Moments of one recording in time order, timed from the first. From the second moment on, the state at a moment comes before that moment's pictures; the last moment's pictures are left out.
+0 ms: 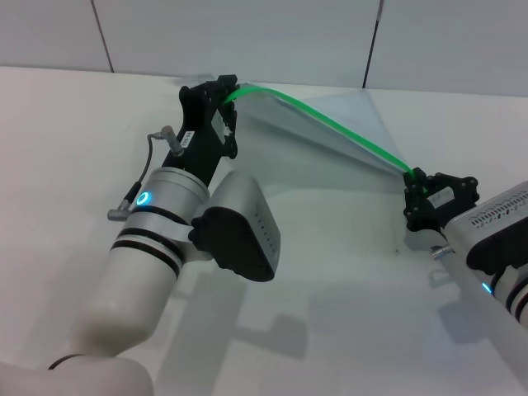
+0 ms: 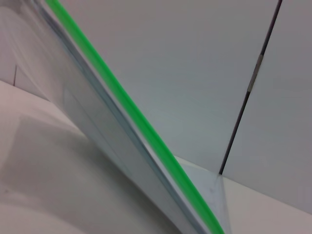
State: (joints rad) left arm -0.56 -2.02 2.82 0.88 1.44 -1.13 -1.29; right arm 0.58 2.02 -2.86 -0.42 -1.74 0.75 2.82
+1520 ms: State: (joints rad) left arm -0.56 -2.02 2.83 0.88 1.50 -1.31 -1.47; right arm 0.57 2.03 -2.85 -0.46 -1.65 0.84 2.81
